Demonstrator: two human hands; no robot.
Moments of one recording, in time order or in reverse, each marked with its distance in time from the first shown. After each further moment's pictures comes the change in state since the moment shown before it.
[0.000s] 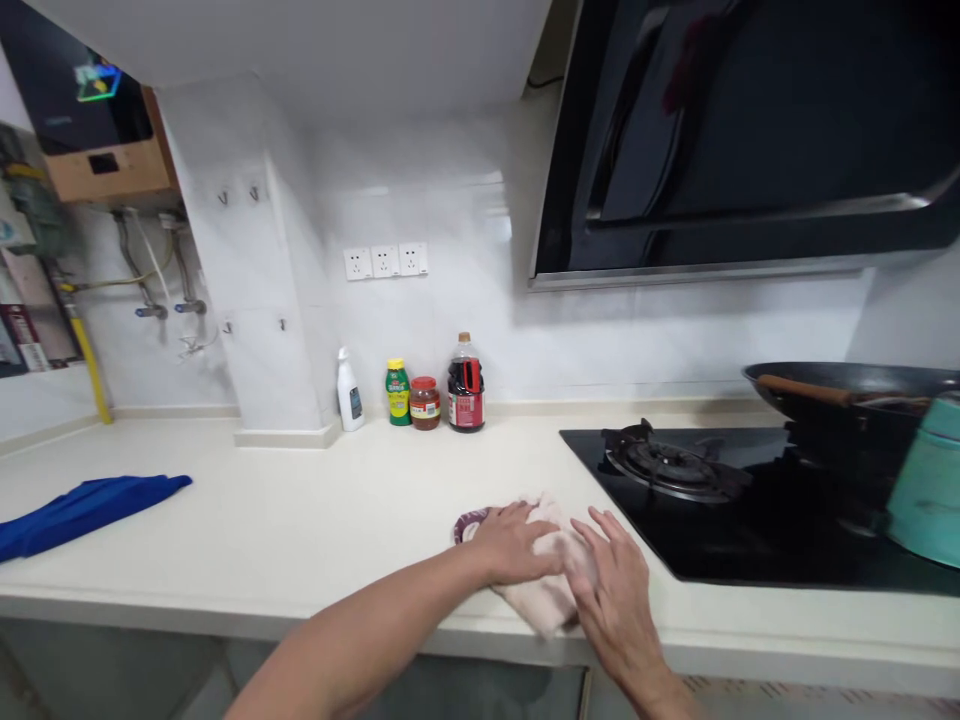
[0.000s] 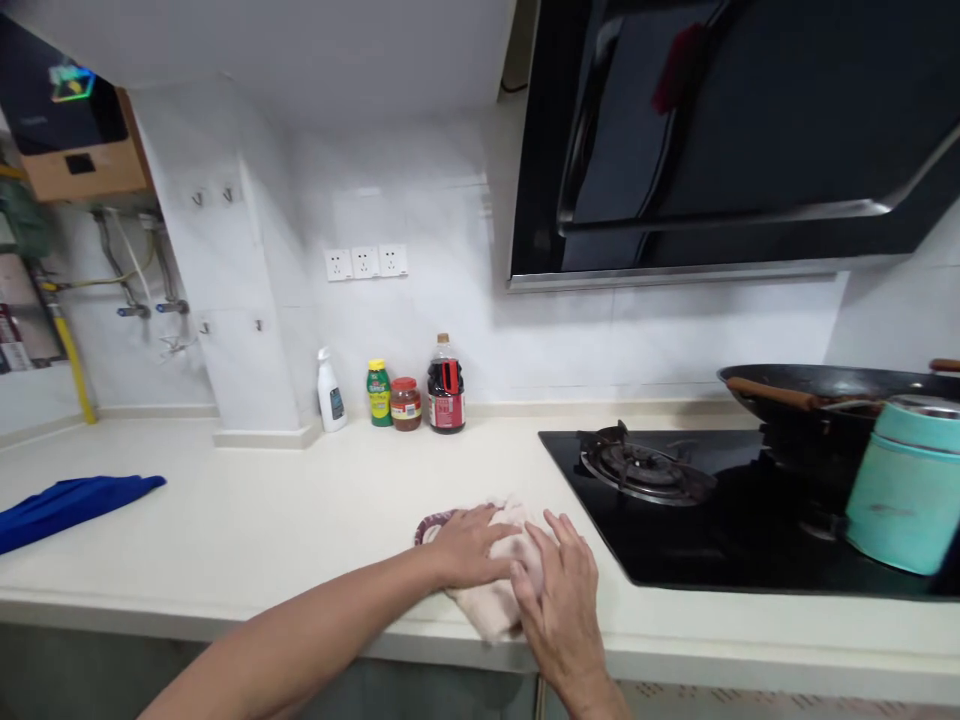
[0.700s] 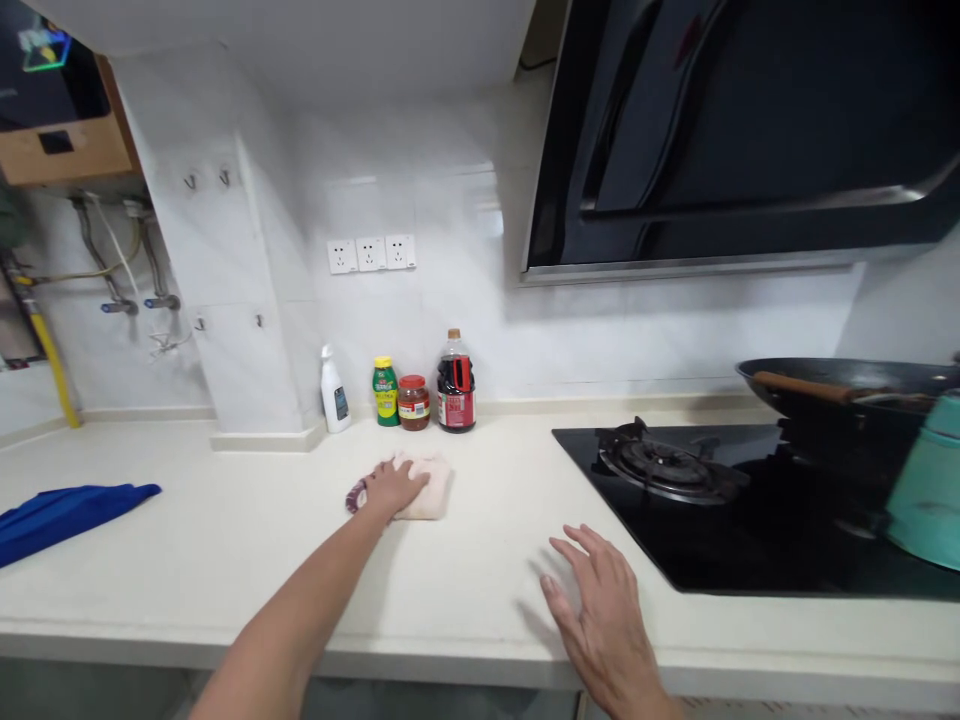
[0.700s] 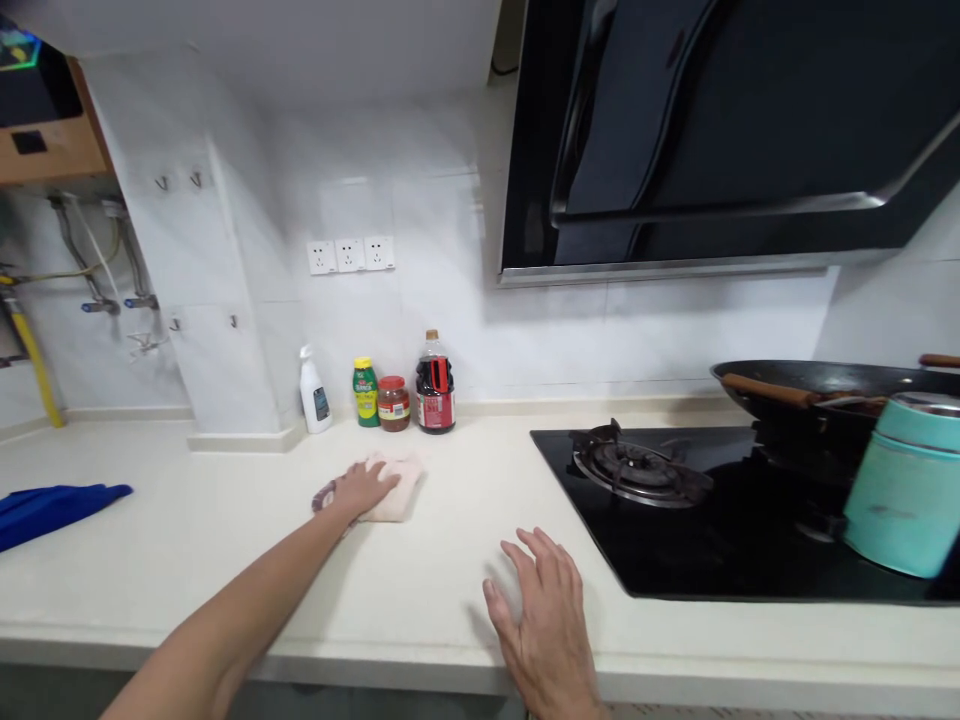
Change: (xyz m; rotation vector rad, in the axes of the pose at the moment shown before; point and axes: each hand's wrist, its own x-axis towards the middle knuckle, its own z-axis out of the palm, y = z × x) left_hand -0.003 -0.158 -0.062 0.156 0.227 -0.726; right_hand 0.001 -0.003 0.004 -0.058 -0.056 -0.069
